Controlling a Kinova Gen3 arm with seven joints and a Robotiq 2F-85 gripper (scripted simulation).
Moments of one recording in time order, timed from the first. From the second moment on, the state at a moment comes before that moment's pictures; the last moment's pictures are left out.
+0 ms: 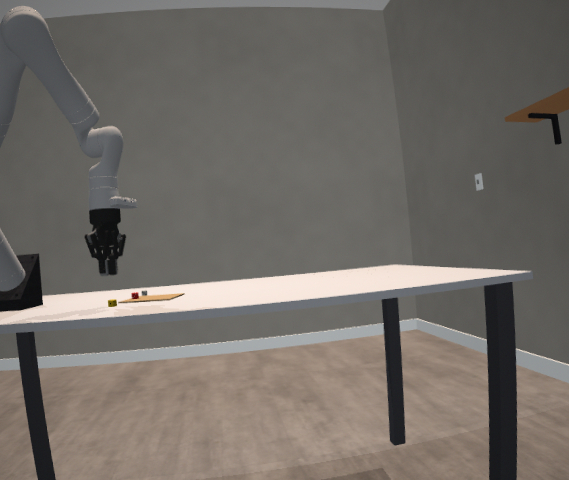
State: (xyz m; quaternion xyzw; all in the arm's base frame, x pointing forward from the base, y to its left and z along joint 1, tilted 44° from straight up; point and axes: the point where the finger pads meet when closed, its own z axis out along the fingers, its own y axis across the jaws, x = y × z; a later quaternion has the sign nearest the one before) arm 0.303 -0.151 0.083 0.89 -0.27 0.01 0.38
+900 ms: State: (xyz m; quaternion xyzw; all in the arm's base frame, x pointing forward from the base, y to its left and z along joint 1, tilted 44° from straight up) arm 0.303 -0.156 0.079 0.89 -0.27 0.02 0.38
